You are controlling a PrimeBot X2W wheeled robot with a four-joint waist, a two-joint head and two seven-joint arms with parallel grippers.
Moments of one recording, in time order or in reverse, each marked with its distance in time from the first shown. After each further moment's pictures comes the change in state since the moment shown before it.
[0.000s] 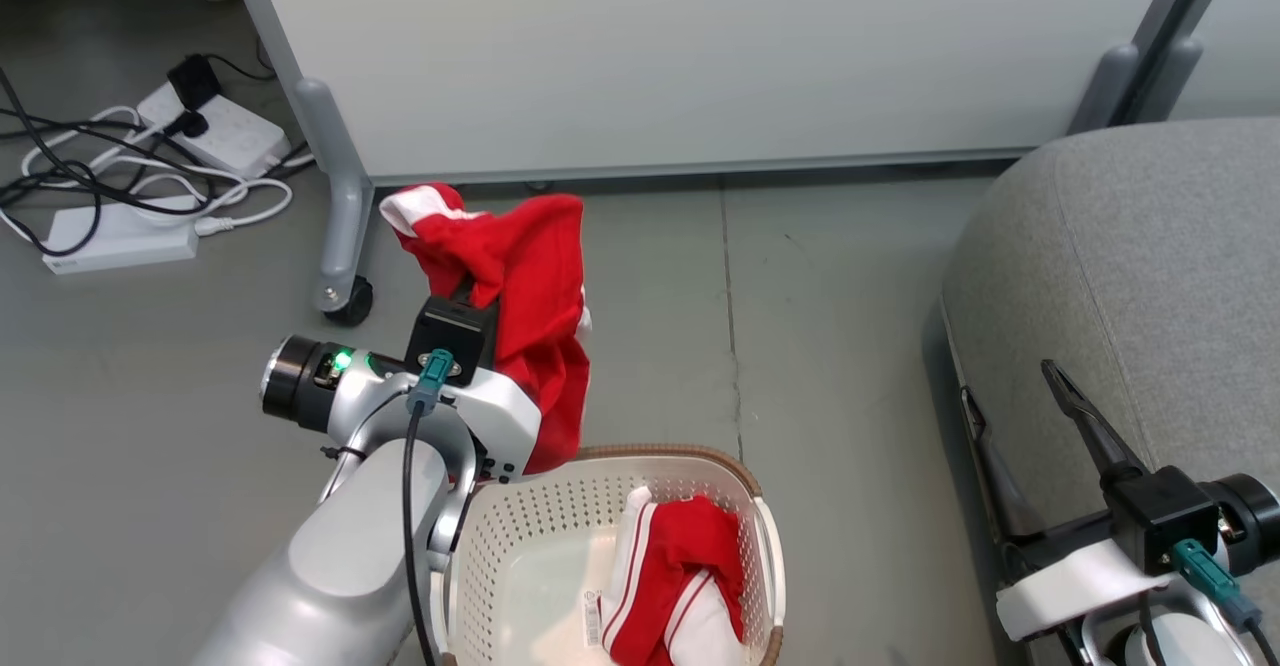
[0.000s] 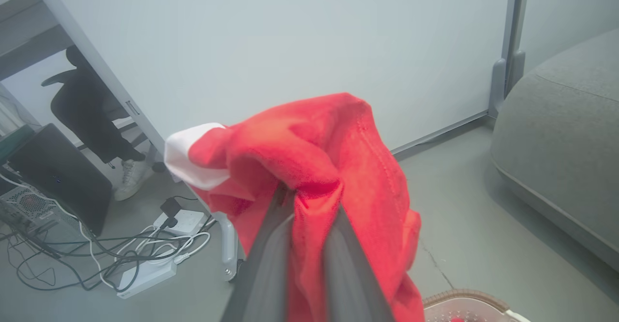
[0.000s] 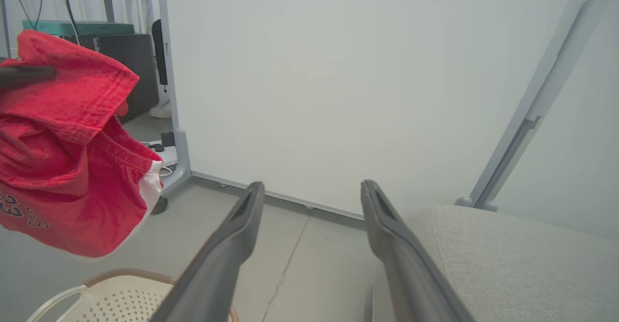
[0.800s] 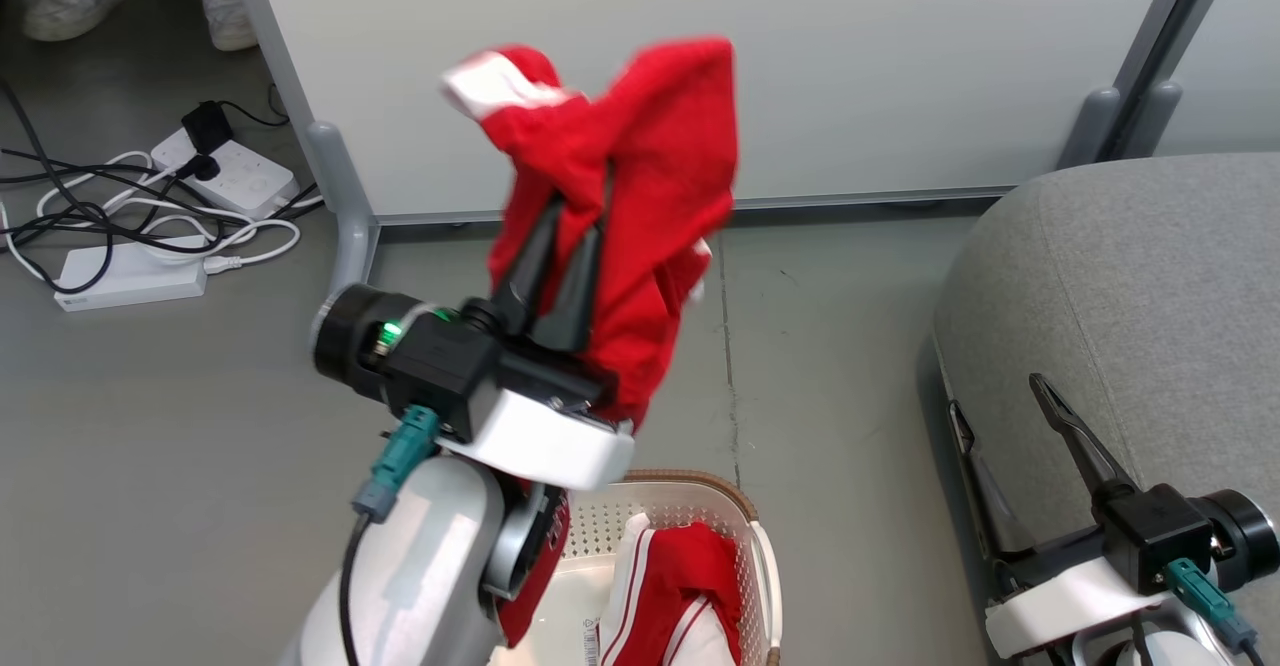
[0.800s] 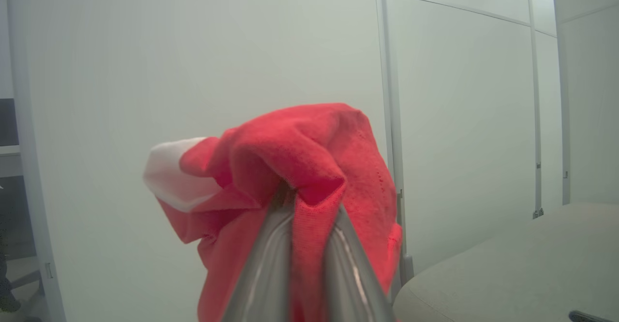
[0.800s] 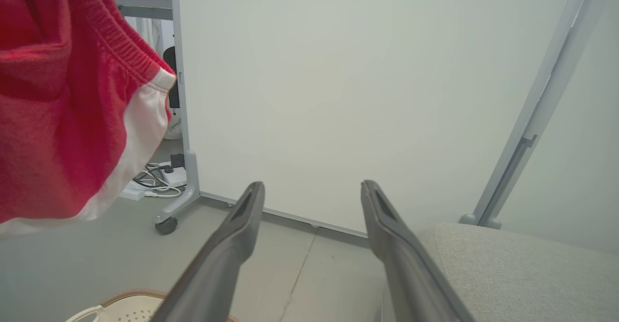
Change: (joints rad) left arm 0.240 -0.069 0.300 -0.757 0.156 -0.132 -0.002; right arm 0.038 0.022 0.006 -0.047 0.008 0.000 0.000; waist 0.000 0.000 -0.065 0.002
